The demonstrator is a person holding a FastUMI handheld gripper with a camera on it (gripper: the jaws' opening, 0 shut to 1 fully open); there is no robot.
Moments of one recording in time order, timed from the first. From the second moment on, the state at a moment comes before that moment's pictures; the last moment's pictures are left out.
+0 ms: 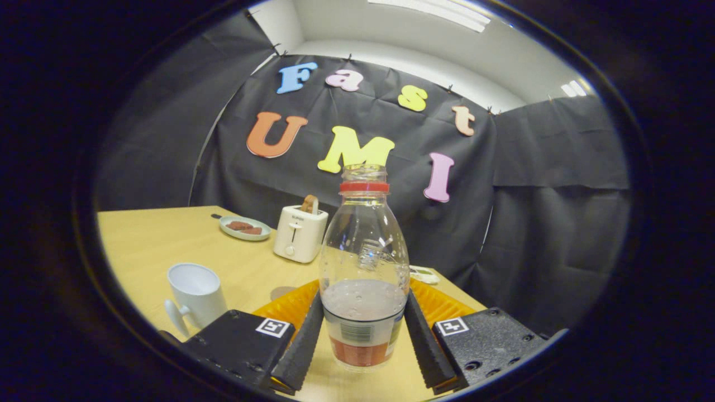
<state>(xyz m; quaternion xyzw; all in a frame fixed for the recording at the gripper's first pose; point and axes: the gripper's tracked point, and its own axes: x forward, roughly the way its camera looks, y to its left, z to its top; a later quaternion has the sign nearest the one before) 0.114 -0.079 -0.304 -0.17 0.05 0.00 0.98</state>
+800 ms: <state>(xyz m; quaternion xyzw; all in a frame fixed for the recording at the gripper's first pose) 0.127 -0.065 -0.300 -0.47 0.05 -0.02 0.88</state>
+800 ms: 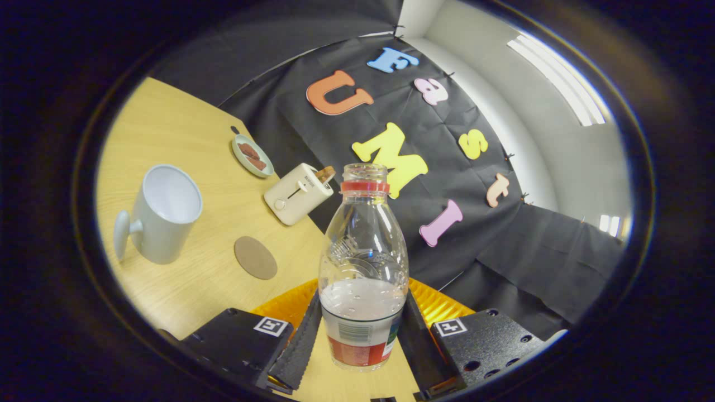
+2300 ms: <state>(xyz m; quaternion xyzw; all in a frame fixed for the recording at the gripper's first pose) 0.131 -0.026 -0.290 -0.77 -0.01 0.01 0.64</state>
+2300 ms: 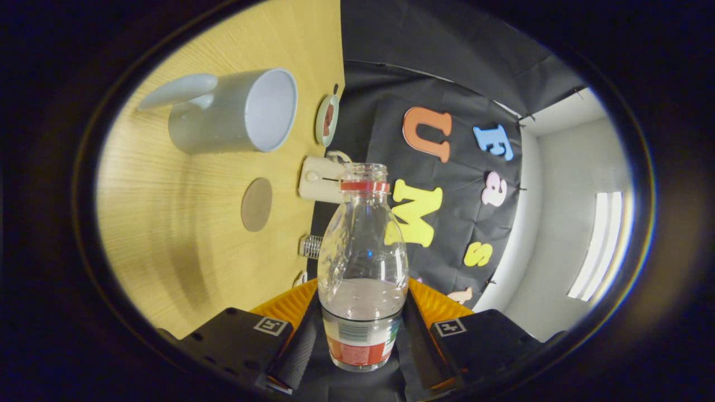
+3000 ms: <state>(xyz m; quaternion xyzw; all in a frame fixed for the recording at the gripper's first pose) 0.125 -0.019 -0.287 -0.77 -0.02 0.01 0.63</state>
